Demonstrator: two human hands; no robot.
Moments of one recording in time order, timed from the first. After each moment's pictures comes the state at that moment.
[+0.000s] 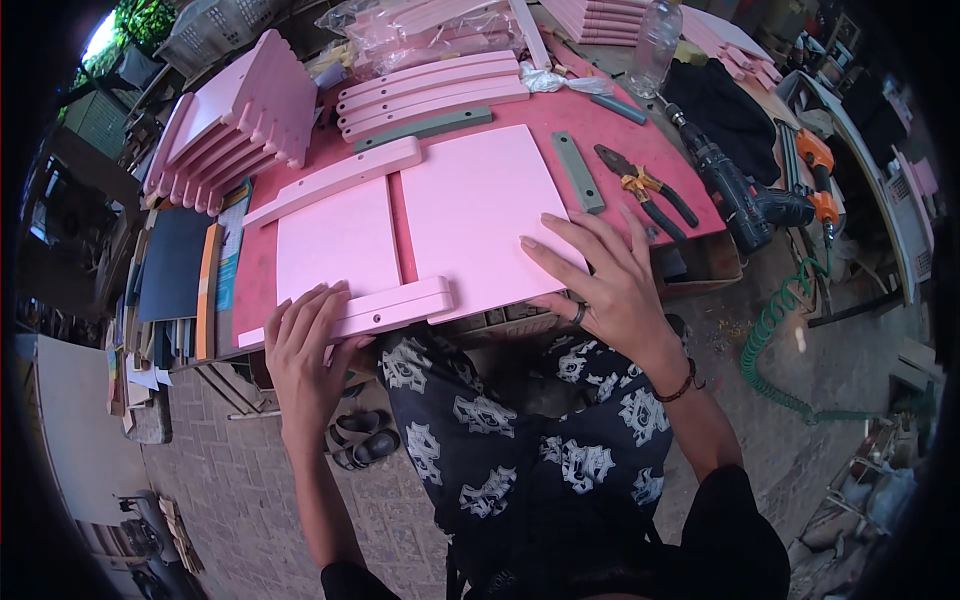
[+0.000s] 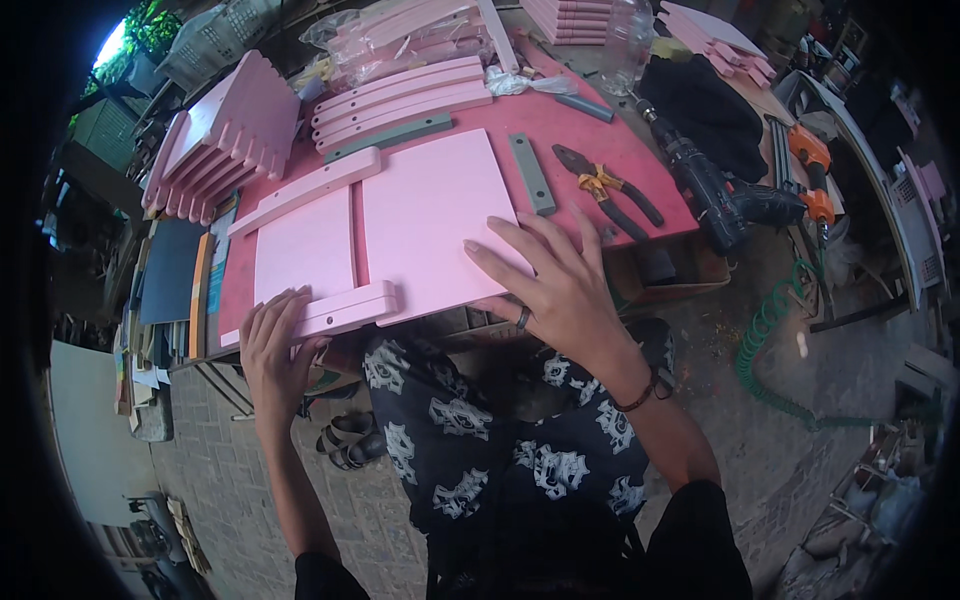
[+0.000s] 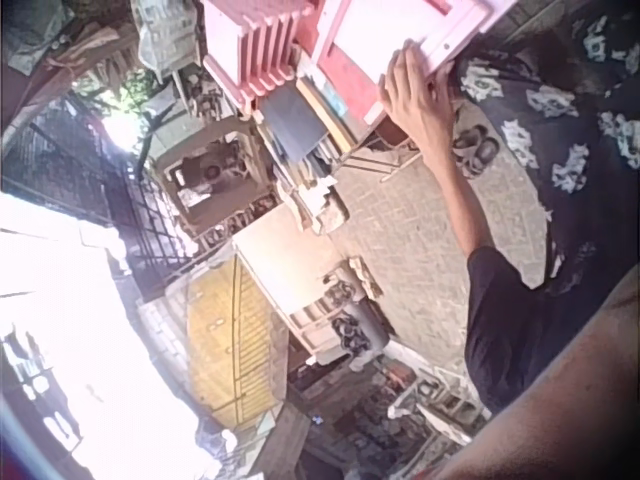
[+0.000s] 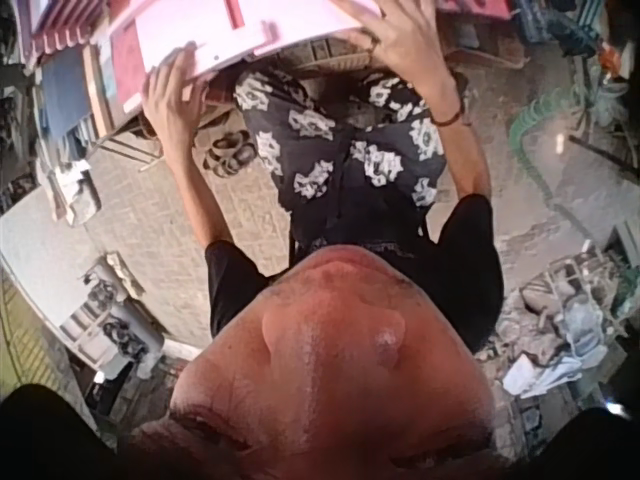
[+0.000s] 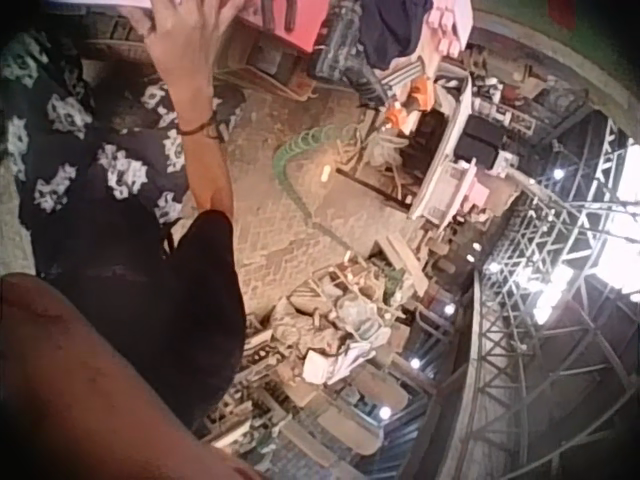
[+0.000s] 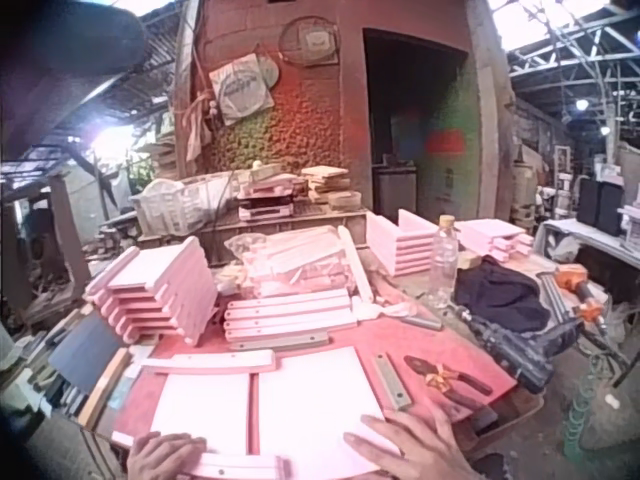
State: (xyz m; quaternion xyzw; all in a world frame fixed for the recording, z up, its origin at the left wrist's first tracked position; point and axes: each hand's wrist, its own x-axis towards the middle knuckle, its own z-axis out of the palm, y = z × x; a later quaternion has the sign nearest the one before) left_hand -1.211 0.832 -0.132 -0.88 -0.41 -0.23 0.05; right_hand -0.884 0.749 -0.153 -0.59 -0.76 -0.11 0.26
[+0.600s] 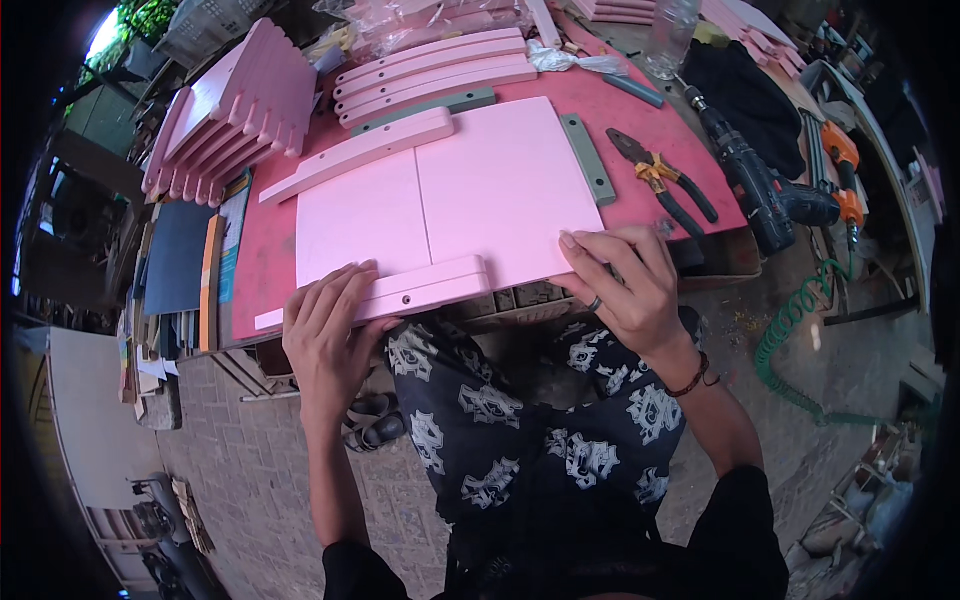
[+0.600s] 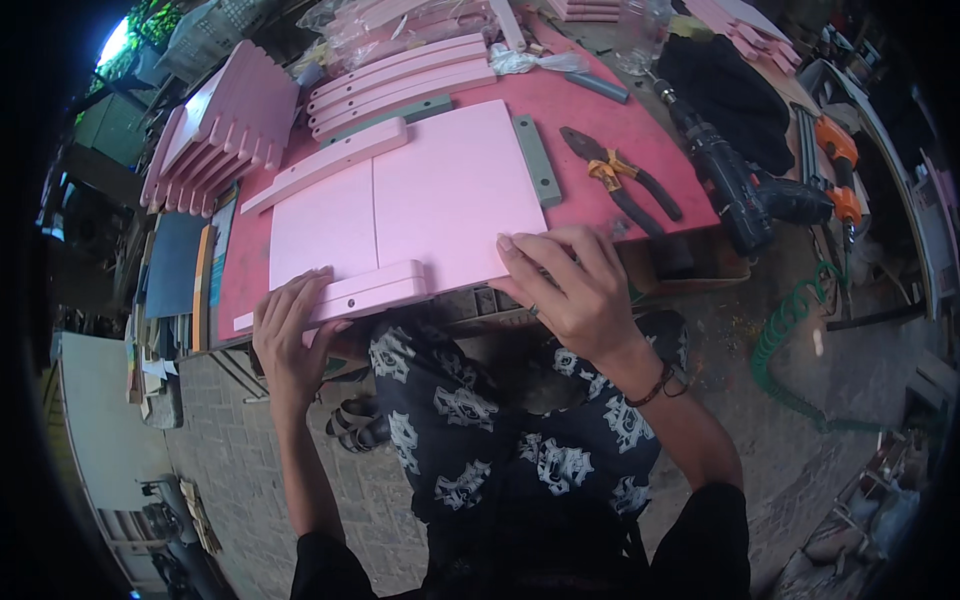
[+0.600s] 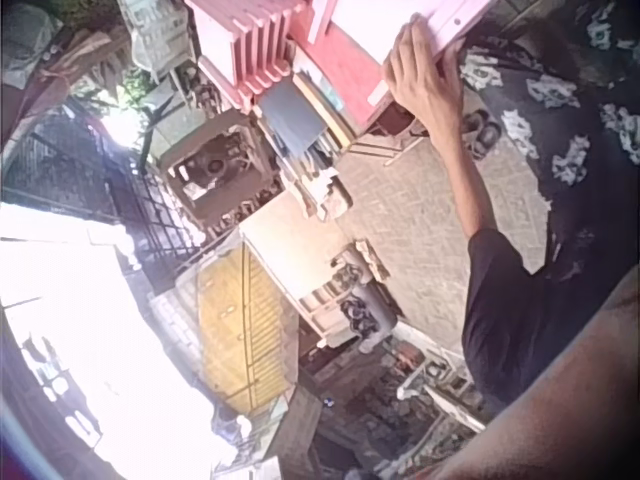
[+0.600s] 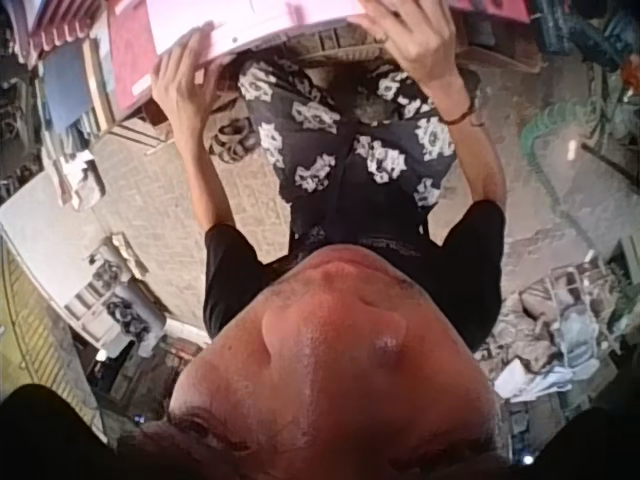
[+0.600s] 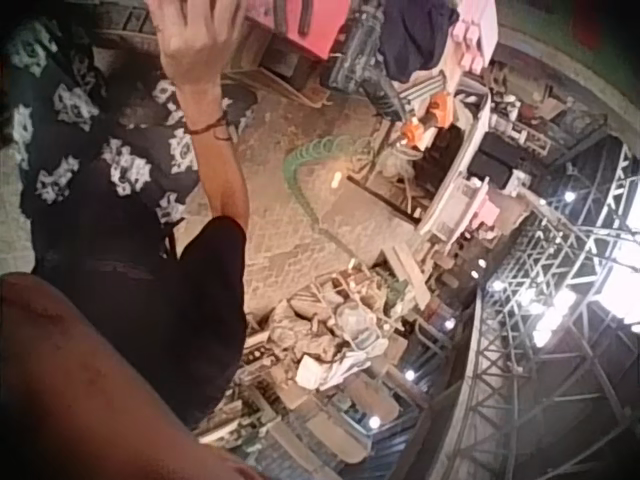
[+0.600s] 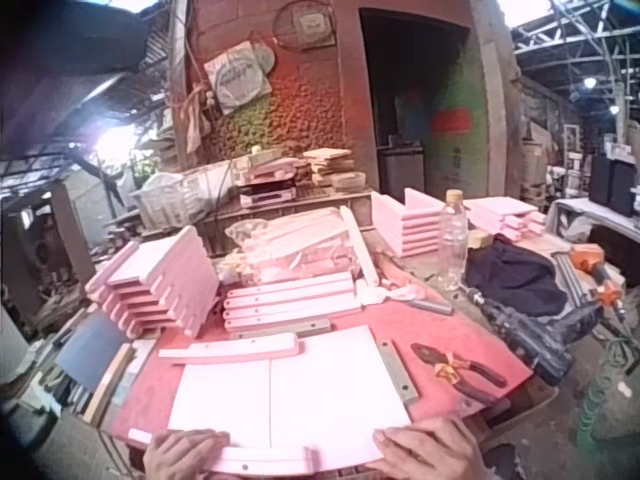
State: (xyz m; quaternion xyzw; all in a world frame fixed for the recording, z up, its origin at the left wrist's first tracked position) left_hand -1.179 0.835 -0.134 -0.89 -0.38 -0.24 0.04; right_hand -0.873 0.753 -0.172 -0.52 -0.74 -0.20 0.39
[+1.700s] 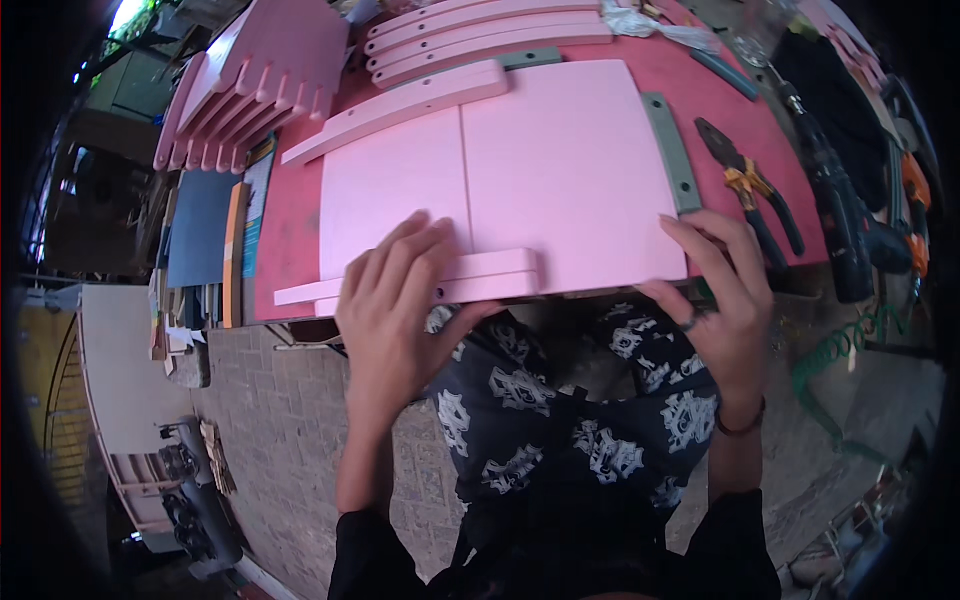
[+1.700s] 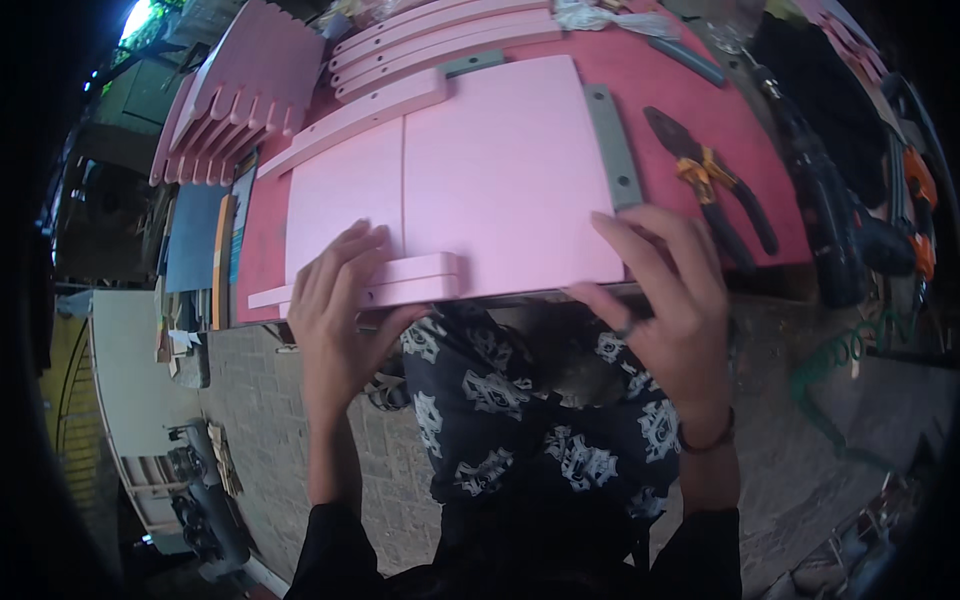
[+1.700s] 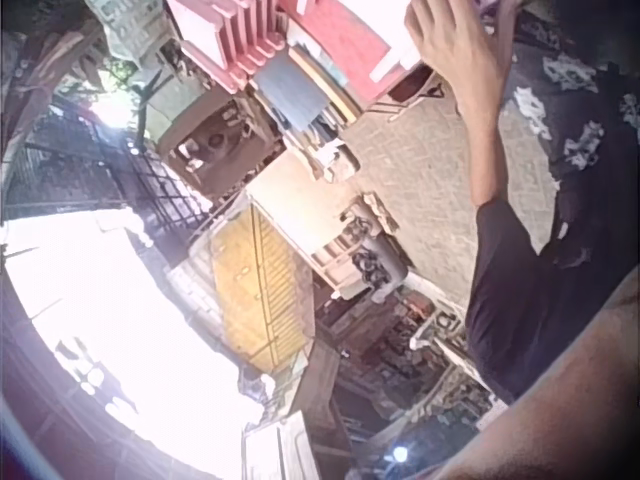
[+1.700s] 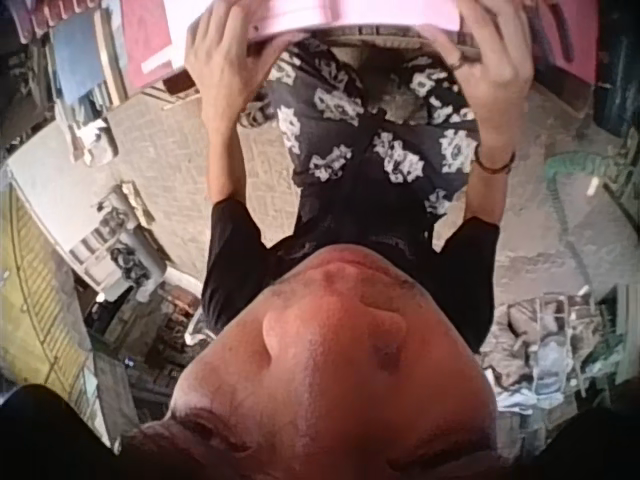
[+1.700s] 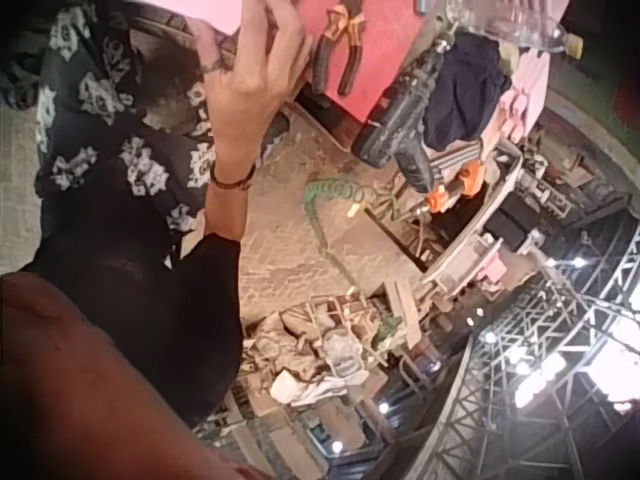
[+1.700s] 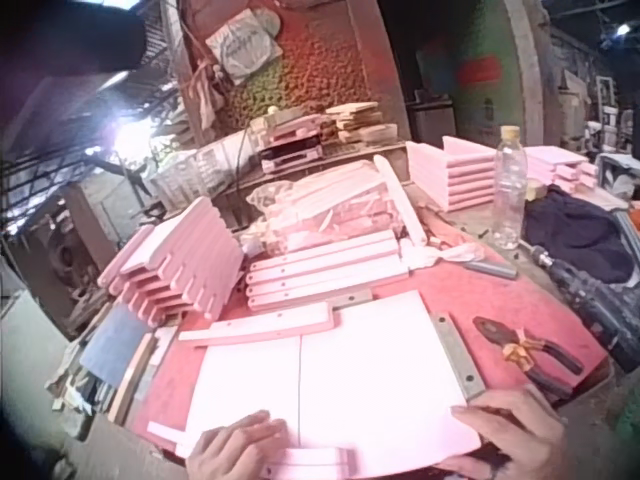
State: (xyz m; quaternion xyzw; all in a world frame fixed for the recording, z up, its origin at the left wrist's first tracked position) left_hand -1.130 0.840 -0.130 -0.90 -0.39 -0.21 0.04; right_hand -0.860 0.755 -0.147 -0.61 -0.67 -0.01 0.42
